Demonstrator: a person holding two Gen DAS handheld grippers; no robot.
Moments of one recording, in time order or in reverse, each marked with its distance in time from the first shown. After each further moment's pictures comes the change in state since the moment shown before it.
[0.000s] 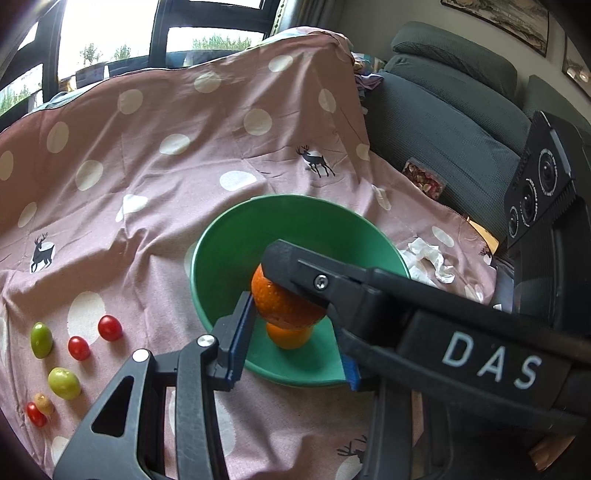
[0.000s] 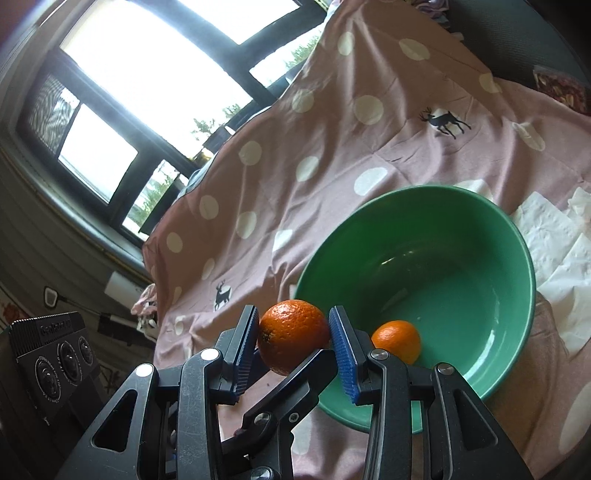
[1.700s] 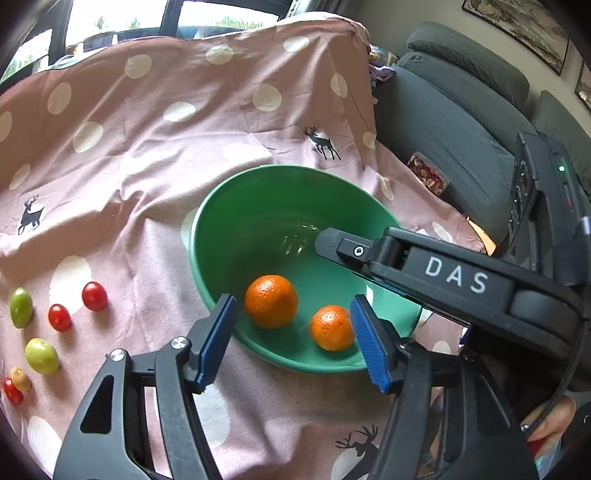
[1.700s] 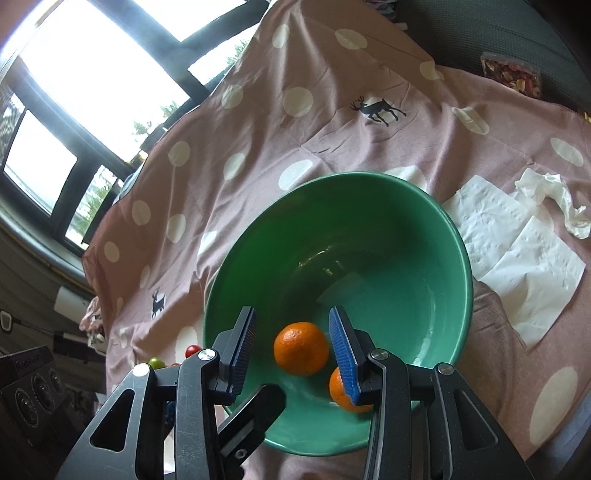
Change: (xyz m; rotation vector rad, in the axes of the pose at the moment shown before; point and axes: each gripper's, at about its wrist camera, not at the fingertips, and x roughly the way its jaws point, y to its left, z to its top) left arm 0.003 0.024 -0.017 -0.099 0.038 -0.031; right arm 0.011 -0.028 0.004 0.066 0.021 -0.231
